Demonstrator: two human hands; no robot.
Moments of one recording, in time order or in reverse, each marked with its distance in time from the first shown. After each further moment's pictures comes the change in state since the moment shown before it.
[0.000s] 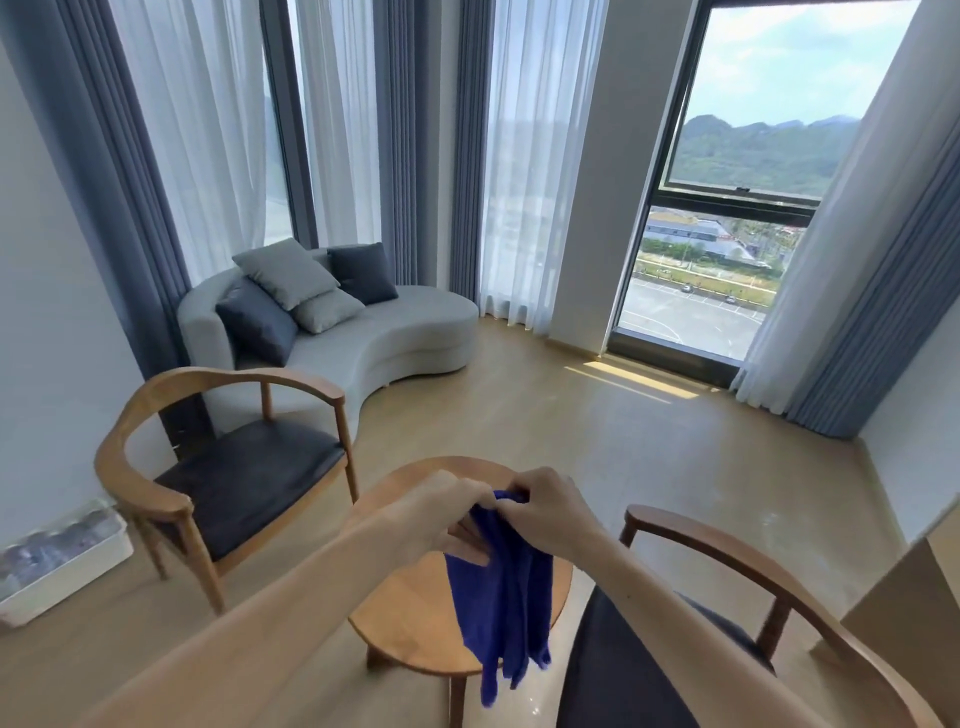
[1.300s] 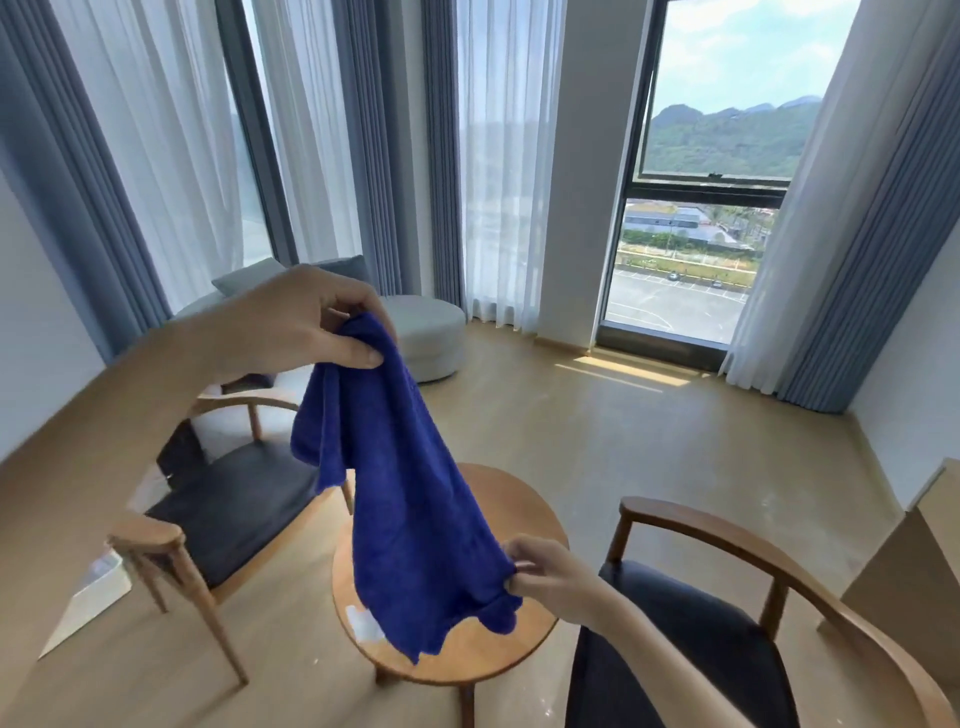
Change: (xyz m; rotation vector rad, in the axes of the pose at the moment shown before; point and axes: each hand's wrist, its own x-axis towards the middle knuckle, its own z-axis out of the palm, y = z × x) left_hand -0.109 0.146 -0.097 0.783 -0.031 0.921; right_hand -0.030 0.076 0.026 0.414 -0.267 -0.128
